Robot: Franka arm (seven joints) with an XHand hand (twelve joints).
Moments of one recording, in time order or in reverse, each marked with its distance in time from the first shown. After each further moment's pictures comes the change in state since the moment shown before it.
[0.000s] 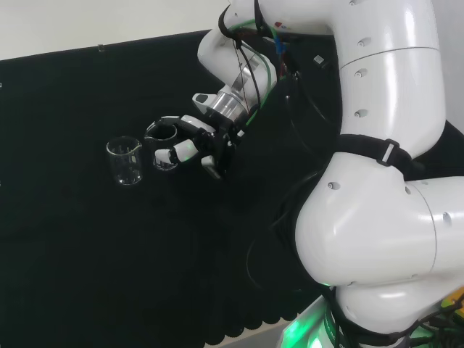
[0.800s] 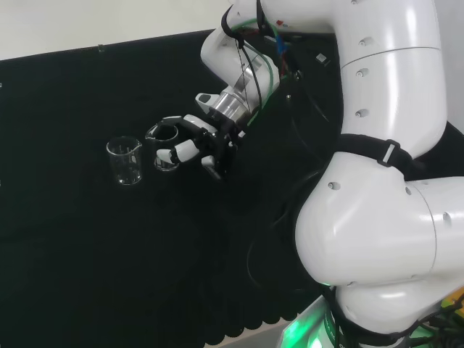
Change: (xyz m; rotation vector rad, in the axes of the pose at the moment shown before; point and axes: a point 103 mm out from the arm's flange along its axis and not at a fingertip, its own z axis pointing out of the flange) arm -0.001 -0.002 -0.002 -0.035 0.000 0.022
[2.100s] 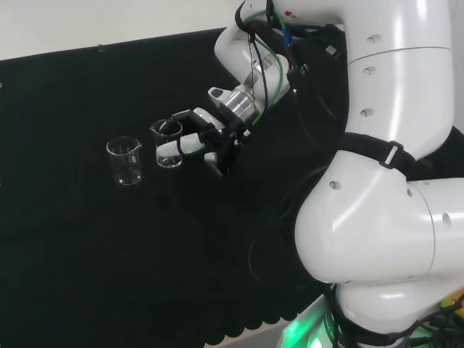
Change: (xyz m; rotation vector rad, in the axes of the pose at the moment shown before) arm 0.005 -0.001 -0.020 -0.133 0.021 -0.005
